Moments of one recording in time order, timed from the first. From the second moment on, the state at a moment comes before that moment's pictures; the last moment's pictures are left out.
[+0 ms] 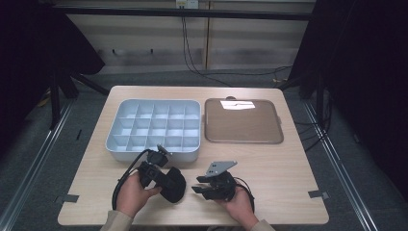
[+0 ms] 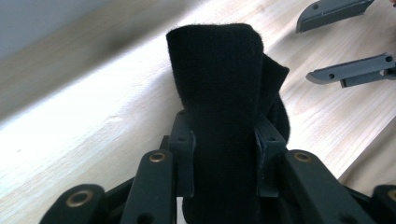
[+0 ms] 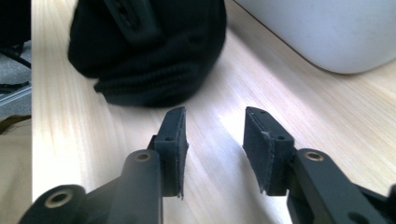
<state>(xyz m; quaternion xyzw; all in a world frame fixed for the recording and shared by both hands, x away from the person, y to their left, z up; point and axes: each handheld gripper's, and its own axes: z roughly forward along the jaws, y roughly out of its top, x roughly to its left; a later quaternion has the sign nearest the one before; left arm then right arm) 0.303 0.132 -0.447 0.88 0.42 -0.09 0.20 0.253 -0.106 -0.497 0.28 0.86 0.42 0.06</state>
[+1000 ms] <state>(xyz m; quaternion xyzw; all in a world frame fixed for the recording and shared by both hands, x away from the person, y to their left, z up) 0.316 0.170 -0.431 0.86 0.46 -0.08 0.21 0.257 -0.121 -0.502 0.28 0.86 0.42 0.07</state>
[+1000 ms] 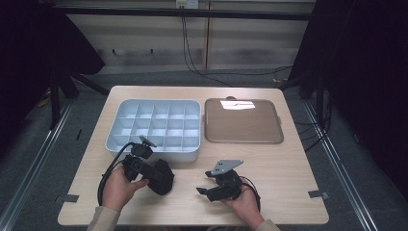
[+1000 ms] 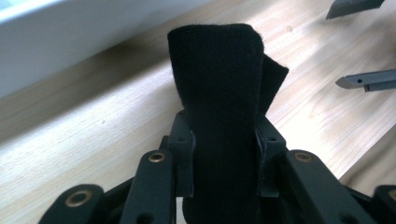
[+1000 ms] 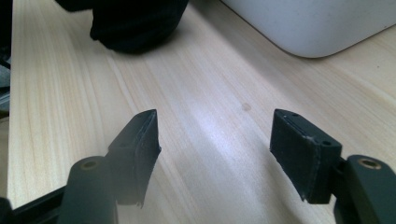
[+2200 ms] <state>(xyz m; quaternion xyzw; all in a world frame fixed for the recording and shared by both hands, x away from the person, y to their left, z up) 0.321 0.196 -0.418 0.84 0.48 -0.06 0.22 0.254 -0.124 -0.510 0.26 0.88 0.39 0.10</state>
